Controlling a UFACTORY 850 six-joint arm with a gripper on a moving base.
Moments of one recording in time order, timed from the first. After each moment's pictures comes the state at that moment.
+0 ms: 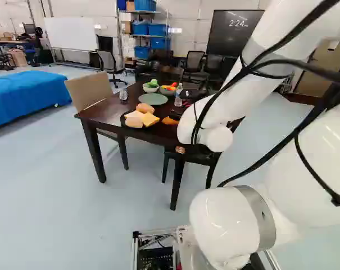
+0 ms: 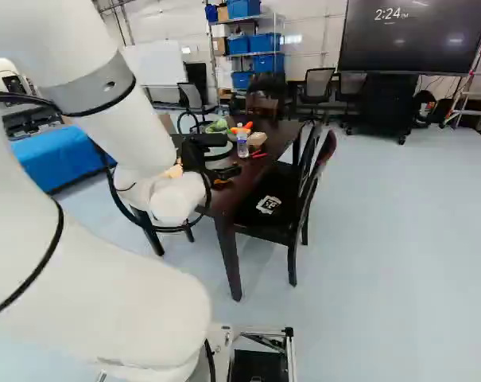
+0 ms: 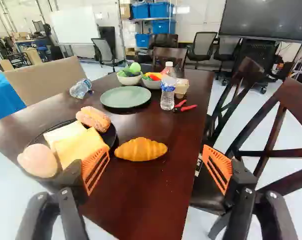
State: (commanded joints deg) arm 0.5 11.9 -13.4 0.0 49.9 0.0
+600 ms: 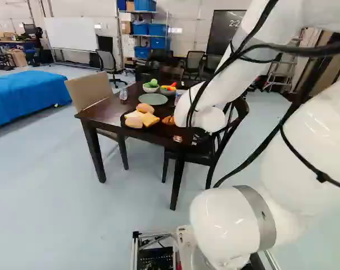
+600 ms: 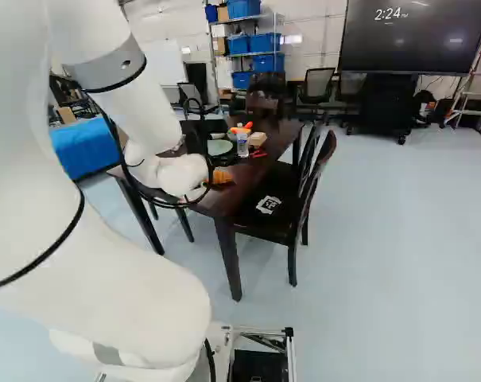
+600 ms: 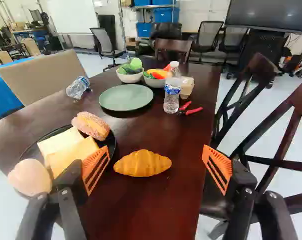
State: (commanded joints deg) arm 1.2 6.5 -22.6 0.0 40.6 0.0
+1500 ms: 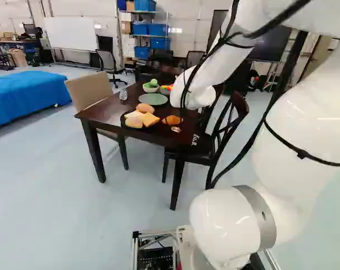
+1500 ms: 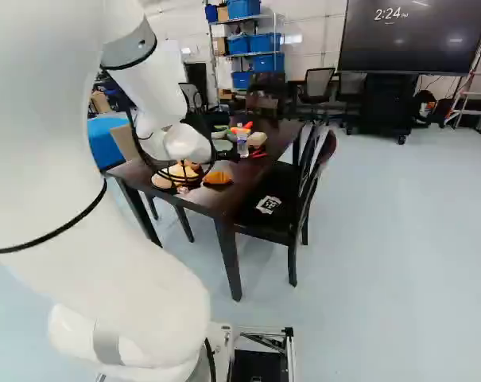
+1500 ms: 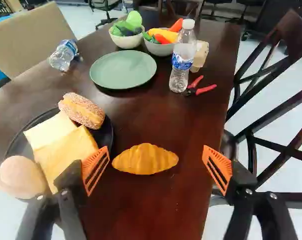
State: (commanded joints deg) arm 1.9 -0.5 -35.9 0.0 18.7 0.0
